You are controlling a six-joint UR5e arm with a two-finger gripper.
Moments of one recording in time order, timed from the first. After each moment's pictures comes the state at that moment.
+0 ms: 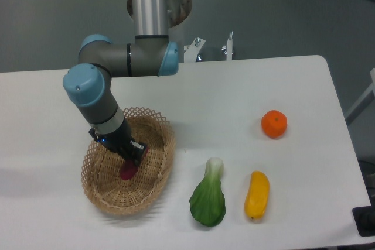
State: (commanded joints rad) arm 2.01 -2.00 -1.82 -0.70 1.81 0.49
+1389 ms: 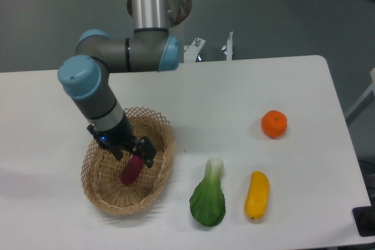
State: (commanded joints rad) arm 2.09 -1.90 -1.72 -0.71 1.82 0.52
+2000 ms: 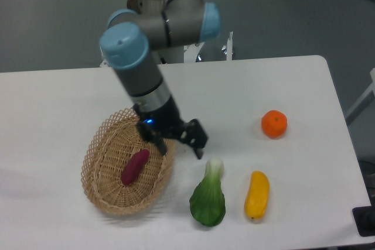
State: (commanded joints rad) arm 2.32 -1.78 -1.69 -0.84 1.79 0.89
